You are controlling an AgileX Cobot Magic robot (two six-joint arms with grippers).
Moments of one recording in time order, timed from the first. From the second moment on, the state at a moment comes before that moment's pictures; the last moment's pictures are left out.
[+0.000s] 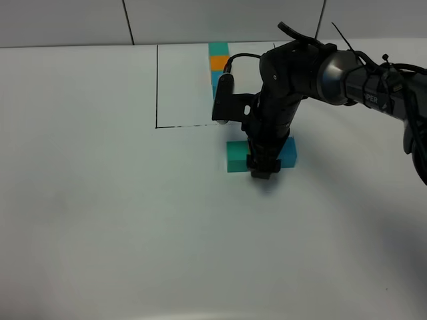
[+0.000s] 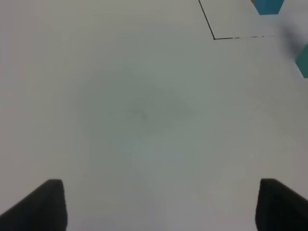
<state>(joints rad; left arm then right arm) -0.01 -0.01 -0.51 -0.14 1.05 0.03 0.53 2.23 -1.64 0.05 0.87 -0.87</state>
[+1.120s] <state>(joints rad) -0.01 -0.01 -0.51 -0.14 1.05 0.03 0.63 2.21 -1.70 0.01 0.94 0.42</state>
